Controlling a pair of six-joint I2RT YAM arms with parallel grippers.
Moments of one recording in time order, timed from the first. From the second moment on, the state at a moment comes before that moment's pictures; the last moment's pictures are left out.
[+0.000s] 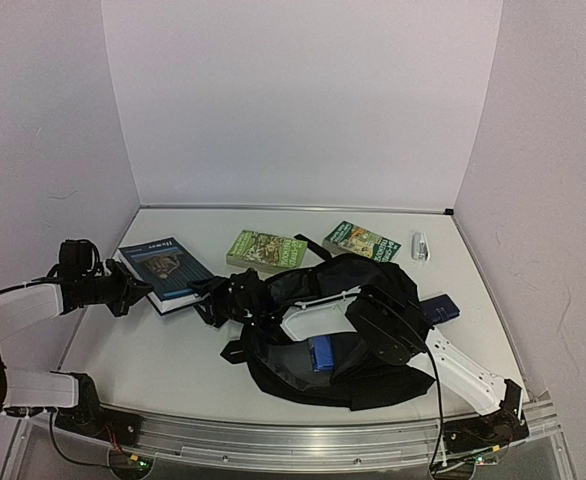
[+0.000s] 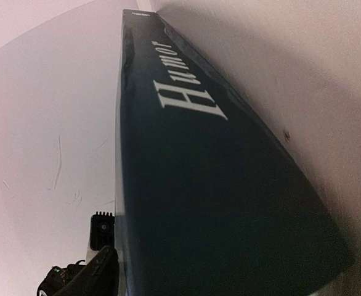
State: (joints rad) left arm 0.04 1.11 0.50 -0.12 0.64 -1.05; right arm 1.07 2.76 2.01 0.62 -0.08 1.79
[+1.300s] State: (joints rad) left arm 0.04 0.85 0.96 -0.66 0.57 -0.56; right arm 1.01 1.99 1.45 0.63 -0.04 1.07
